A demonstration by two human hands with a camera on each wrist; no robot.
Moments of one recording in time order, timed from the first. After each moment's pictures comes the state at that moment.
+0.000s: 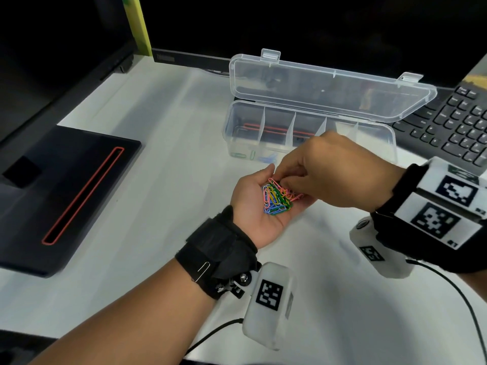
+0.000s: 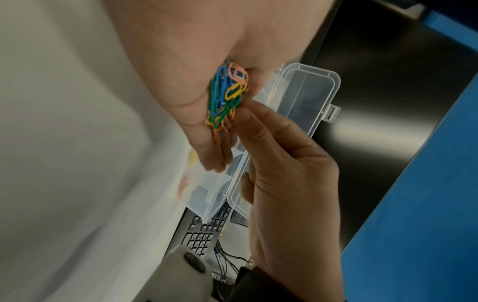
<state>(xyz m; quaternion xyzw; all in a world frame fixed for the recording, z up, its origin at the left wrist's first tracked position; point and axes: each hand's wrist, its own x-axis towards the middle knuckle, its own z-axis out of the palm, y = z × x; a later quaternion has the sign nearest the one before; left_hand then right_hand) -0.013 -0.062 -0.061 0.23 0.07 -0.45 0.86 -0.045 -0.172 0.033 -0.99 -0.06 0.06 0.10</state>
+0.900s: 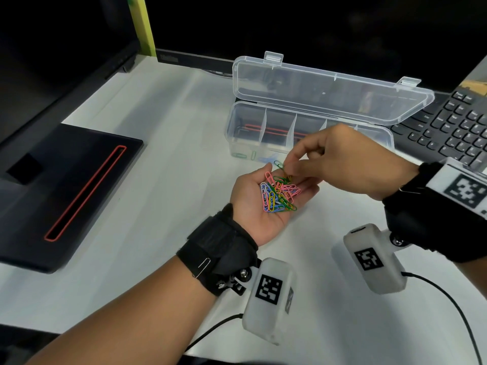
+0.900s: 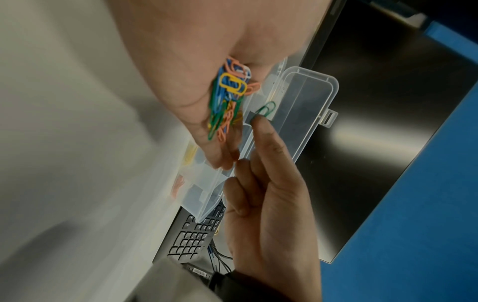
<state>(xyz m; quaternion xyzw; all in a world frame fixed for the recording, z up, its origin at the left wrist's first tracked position) -0.012 -0.060 -0.058 0.22 0.06 -0.46 0.86 -0.045 -0.184 0.036 -0.93 0.07 0.07 0.36</state>
